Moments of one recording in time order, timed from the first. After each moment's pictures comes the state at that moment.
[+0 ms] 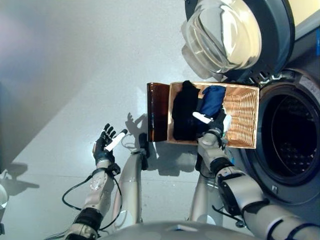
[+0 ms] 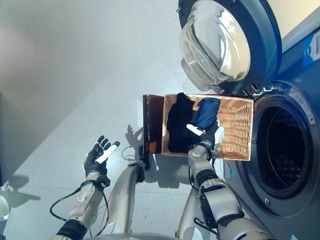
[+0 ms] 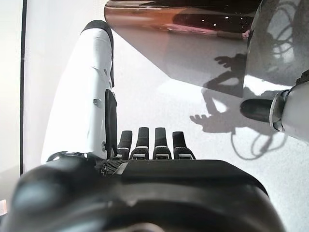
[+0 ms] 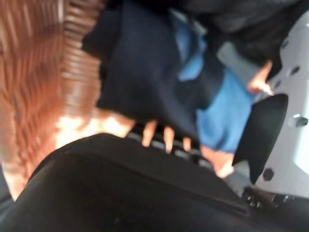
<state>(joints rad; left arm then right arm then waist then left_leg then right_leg) -0.03 0.20 -0.21 0.53 -0.62 -0.31 0.24 -0.62 -0.14 0.12 1.11 0.18 -0.18 -0.71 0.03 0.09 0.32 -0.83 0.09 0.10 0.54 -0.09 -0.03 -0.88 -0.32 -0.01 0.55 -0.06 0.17</state>
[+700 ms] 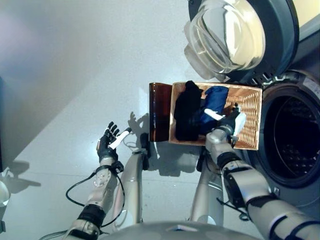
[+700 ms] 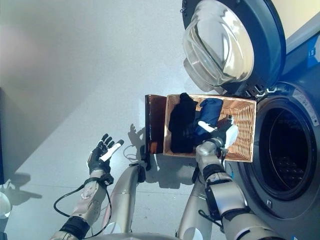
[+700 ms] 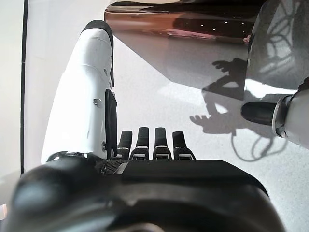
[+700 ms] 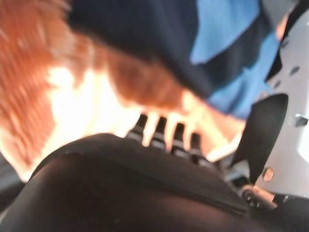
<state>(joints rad) -0.04 0.20 -0.22 0.54 -0.62 -0.31 0.24 -0.73 -0.24 0.04 1.21 0.19 -0.15 -0.77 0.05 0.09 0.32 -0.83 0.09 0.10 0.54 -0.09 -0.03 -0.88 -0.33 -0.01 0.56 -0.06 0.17</state>
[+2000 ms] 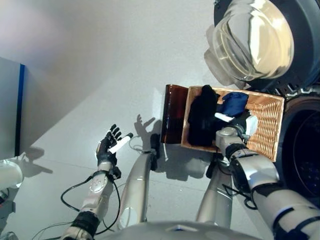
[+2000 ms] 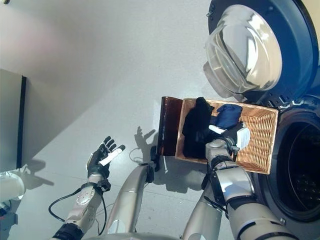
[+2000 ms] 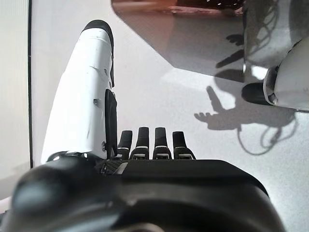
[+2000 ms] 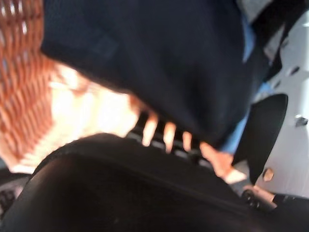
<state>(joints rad) 0.03 0.26 -0.26 0.46 -0.62 -0.32 0.17 -0.84 -0.31 0.07 1.47 0.18 -0.04 -0.74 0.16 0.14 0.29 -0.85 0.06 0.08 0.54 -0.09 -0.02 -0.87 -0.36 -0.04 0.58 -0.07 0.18</state>
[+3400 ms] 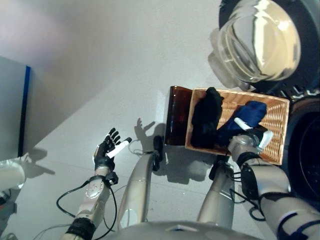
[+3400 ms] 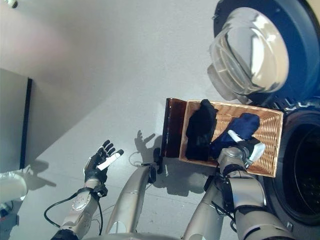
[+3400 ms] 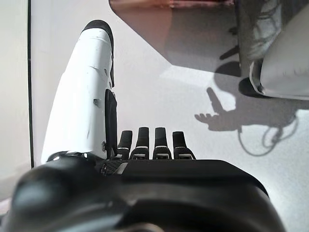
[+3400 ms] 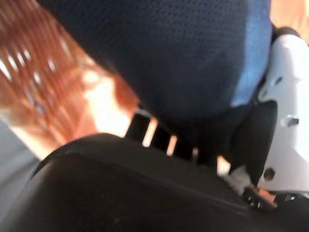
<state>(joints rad) 0.09 0.28 -0.24 0.46 -0.62 -0.31 0.14 -0.68 -0.37 -0.18 1.30 0.53 -0.20 -0.67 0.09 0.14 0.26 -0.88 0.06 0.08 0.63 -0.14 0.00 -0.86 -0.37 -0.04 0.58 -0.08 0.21</state>
